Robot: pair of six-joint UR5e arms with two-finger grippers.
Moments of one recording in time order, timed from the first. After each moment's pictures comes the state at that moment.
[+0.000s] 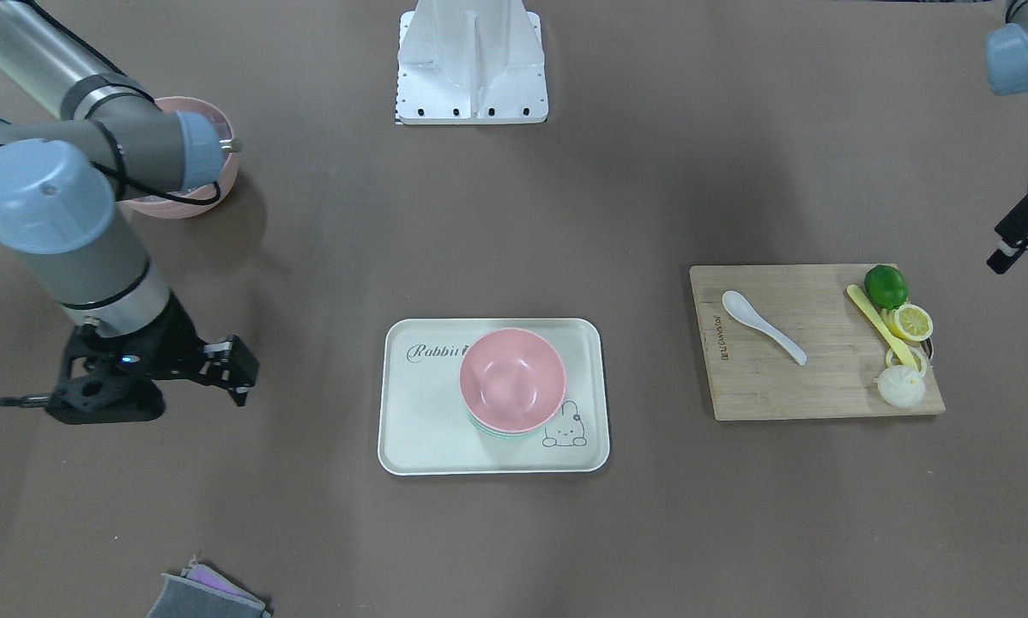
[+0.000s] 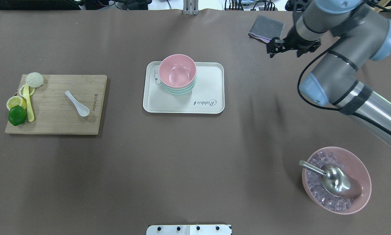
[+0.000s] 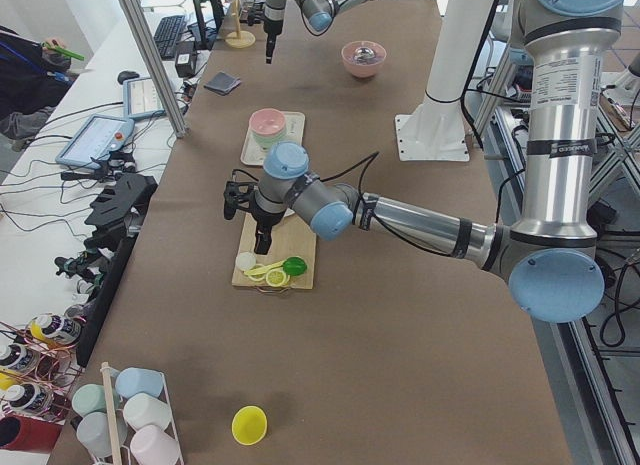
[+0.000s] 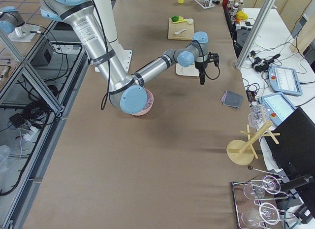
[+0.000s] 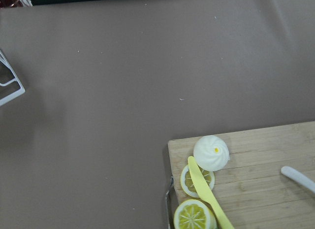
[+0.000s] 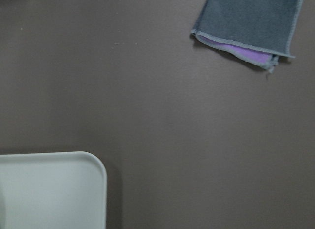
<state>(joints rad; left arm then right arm) -1.26 -1.57 -1.83 -2.05 -2.18 -0.88 0.99 -1.06 1.57 -1.41 2.03 0.80</state>
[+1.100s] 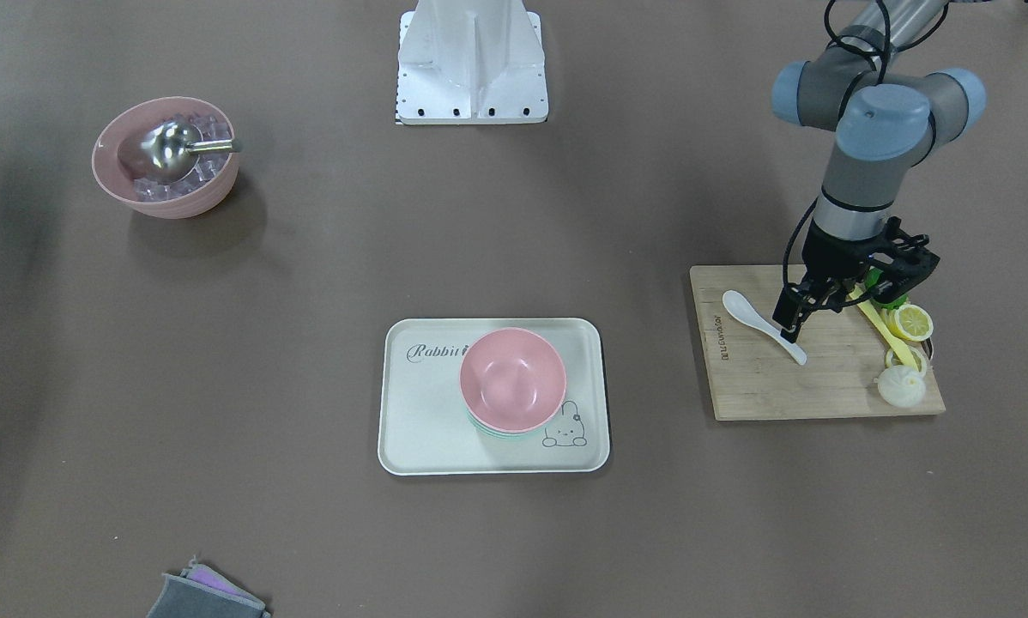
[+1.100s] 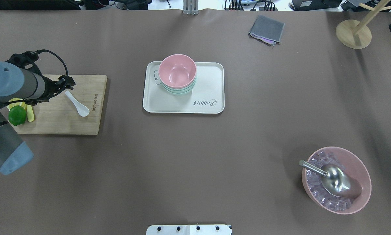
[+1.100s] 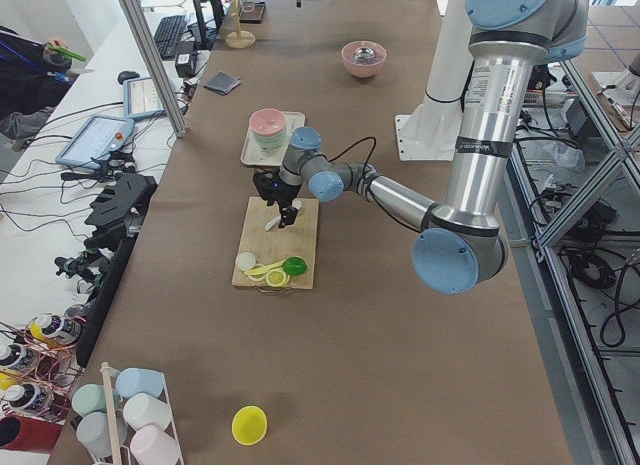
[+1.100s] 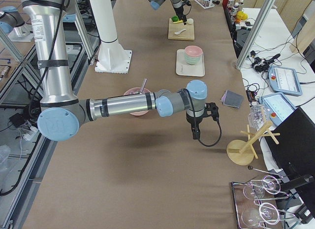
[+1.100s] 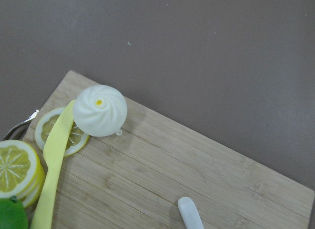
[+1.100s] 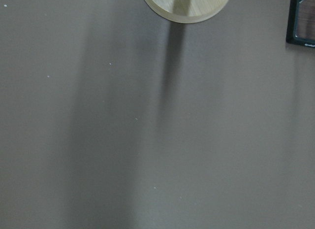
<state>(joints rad) -0.78 -1.77 -1.71 -1.96 -1.71 -1.54 1.43 -1.52 1.64 -1.41 2.27 0.13</state>
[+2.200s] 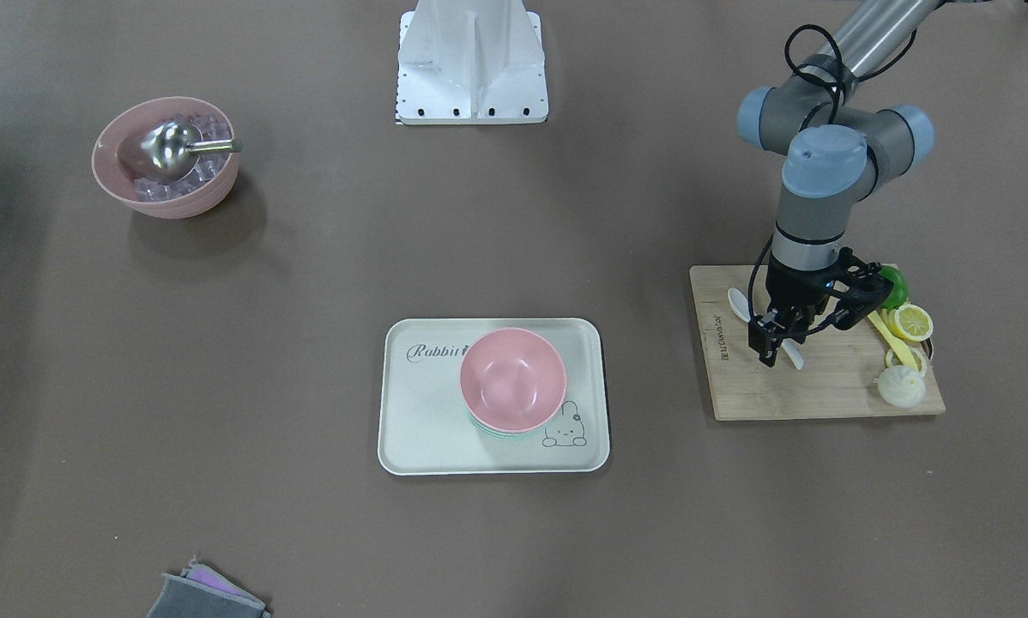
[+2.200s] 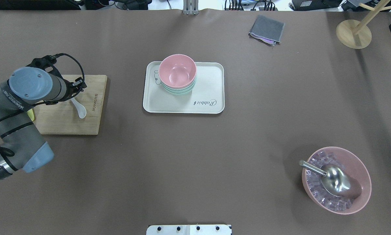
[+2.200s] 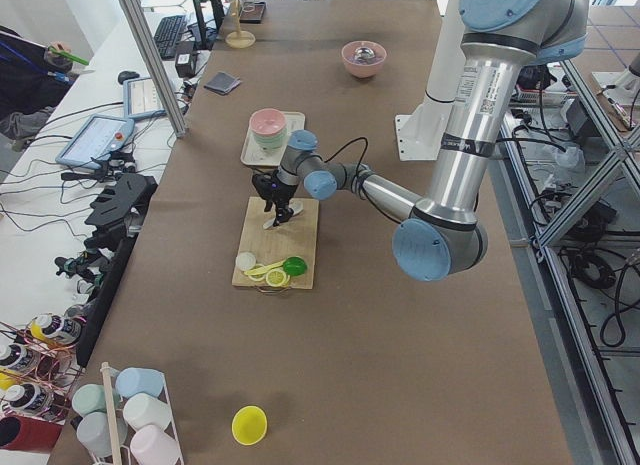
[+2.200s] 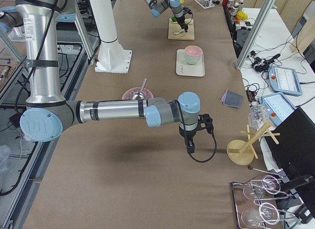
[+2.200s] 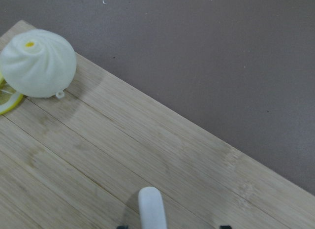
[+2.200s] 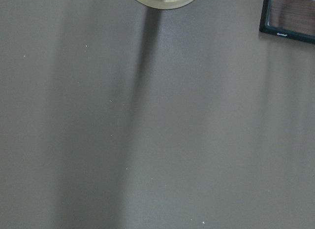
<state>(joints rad) -0.74 -1.84 -1.62 -1.96 -1.64 -1.59 1.47 -1.56 1.64 -1.42 2.26 0.05</state>
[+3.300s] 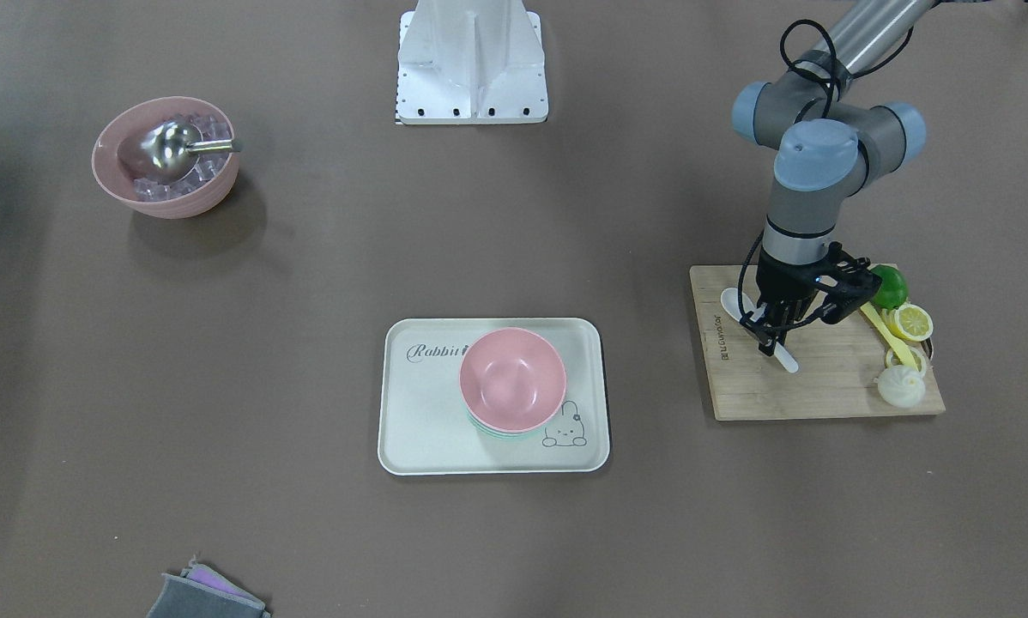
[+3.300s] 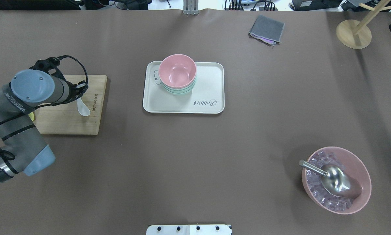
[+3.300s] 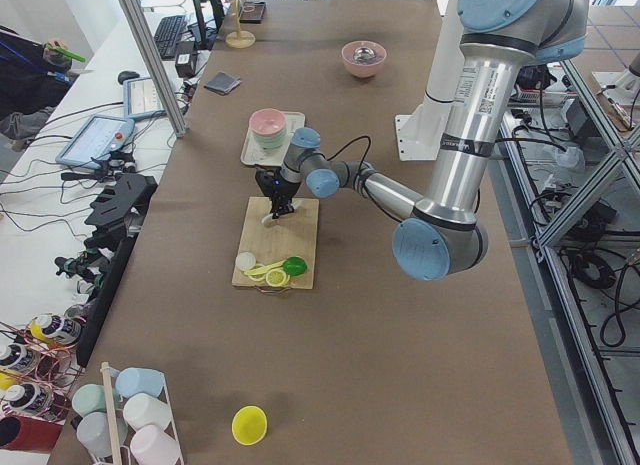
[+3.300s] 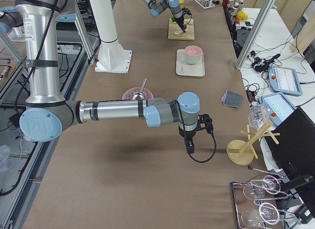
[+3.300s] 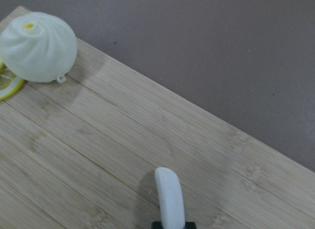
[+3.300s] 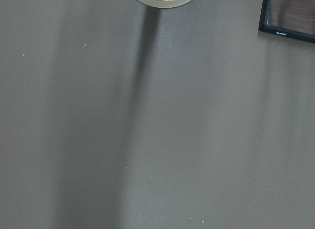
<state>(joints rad) -0.73 -1.84 -1.65 -1.96 -1.64 -1.59 1.47 -1.56 1.64 -1.42 2.26 0.05</state>
